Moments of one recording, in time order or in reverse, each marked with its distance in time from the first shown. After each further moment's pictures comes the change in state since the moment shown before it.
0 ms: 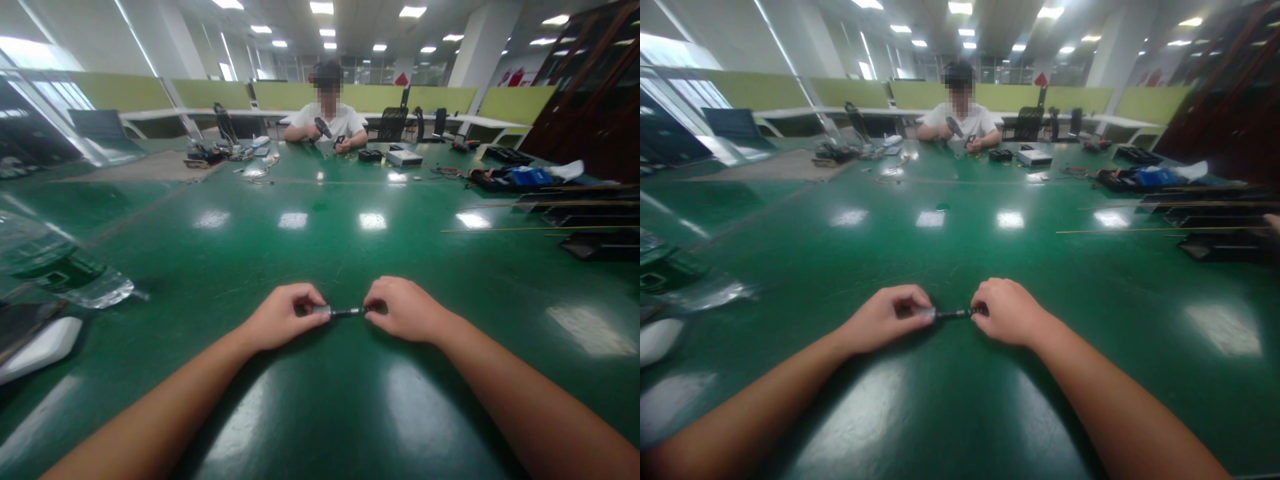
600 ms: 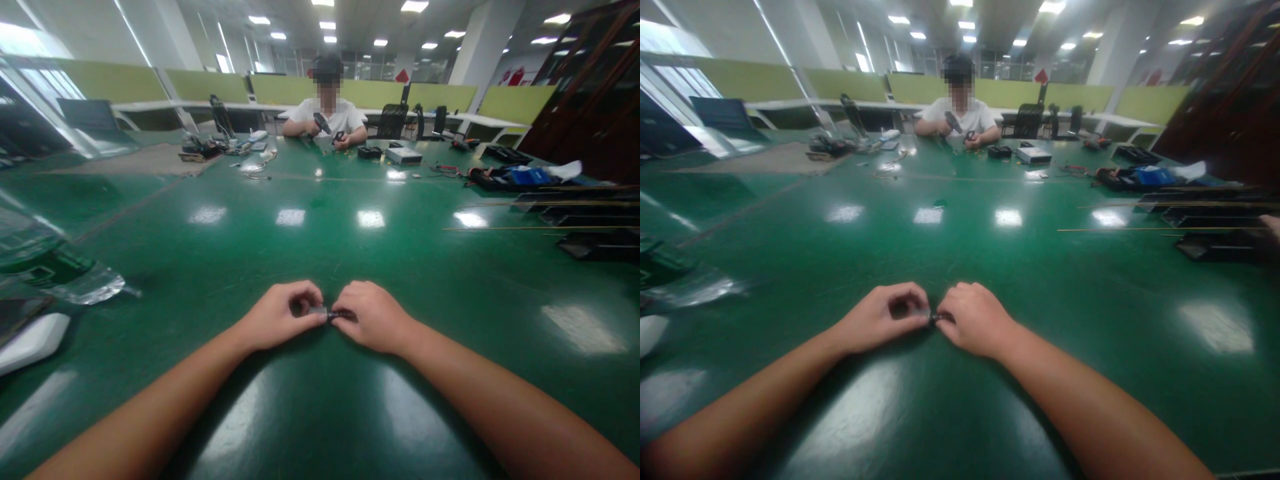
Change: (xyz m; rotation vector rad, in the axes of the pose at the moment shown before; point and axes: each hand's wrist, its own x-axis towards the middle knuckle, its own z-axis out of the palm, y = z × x) left_hand -0.001 0.005 0.000 0.097 0.010 0.051; right_hand 0.019 -0.027 0.037 0.036 0.108 -0.170
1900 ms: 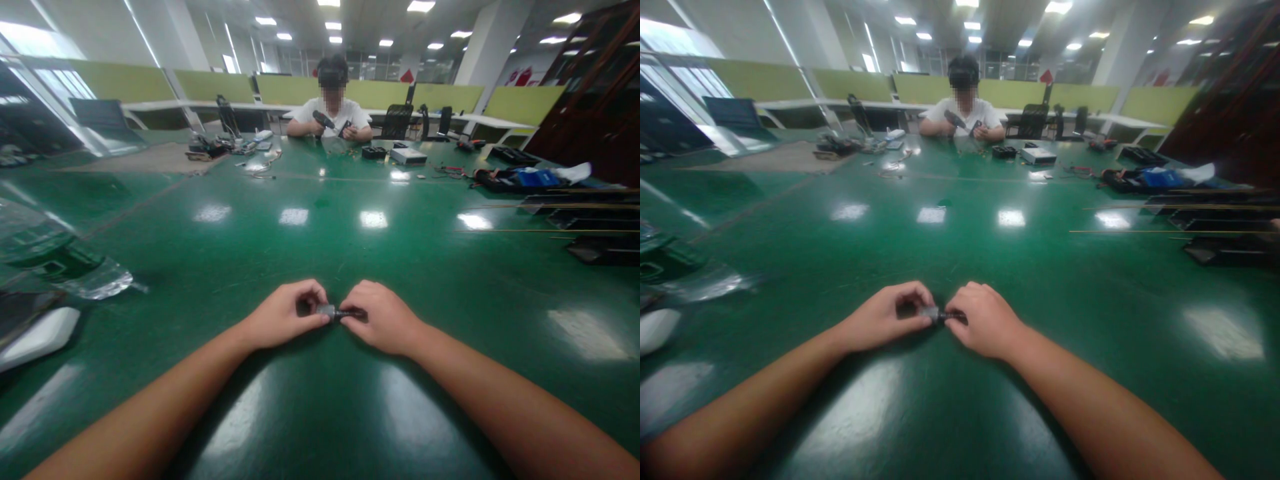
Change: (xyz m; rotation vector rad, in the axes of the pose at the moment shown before) left_hand 0.000 -0.008 0.000 -0.048 -0.065 0.010; right_hand -0.007 0.003 -0.004 0.111 0.029 0.059
